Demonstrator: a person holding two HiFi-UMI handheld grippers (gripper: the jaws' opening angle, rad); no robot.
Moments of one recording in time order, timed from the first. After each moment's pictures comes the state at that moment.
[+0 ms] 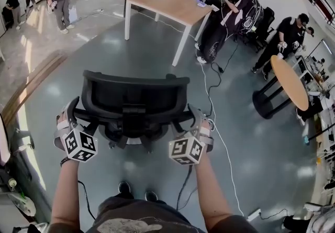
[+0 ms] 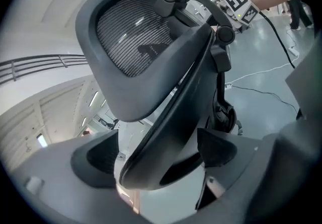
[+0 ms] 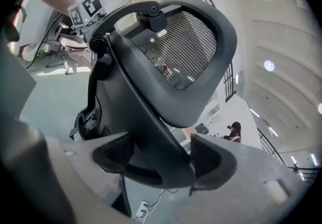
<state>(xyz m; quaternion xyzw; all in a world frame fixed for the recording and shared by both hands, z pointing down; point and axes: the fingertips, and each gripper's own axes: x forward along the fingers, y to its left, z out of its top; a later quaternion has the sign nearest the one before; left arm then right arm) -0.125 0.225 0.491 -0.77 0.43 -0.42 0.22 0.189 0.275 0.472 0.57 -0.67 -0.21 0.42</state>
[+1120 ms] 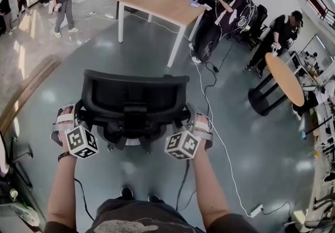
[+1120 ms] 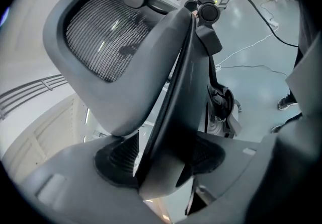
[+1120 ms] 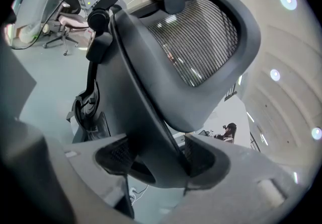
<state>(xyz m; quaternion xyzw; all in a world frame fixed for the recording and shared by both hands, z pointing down) -0.134 0.170 0.492 -0.74 0.36 -0.49 0.31 0.179 0.229 0.478 0.57 -0.62 -0.22 0.50</state>
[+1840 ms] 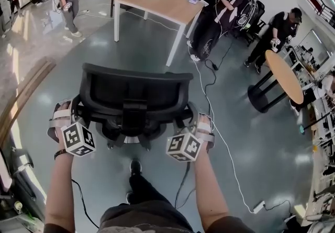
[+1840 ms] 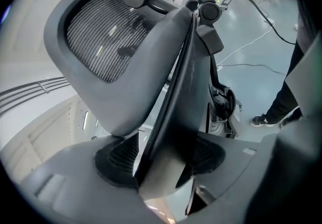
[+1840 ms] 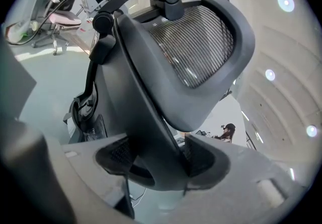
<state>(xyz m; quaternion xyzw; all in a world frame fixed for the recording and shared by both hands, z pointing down) -0.136 0.123 0.490 -0.74 0.34 -0.47 0.33 0.171 0.206 0.475 0.59 -0.60 -0.23 0.48</state>
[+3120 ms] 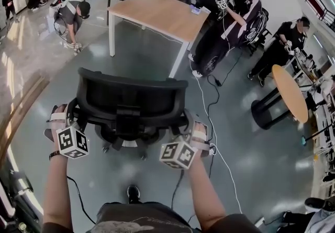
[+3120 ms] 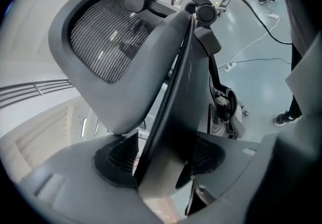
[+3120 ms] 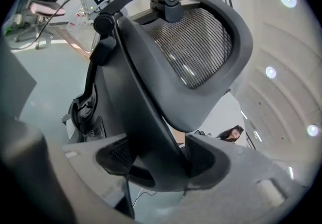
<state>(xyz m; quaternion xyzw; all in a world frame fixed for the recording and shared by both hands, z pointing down) -0.089 -0.140 0.486 -0.76 0.32 -0.44 0.35 0.211 -0.042 0.465 0.61 -0.59 -0.22 0.48</state>
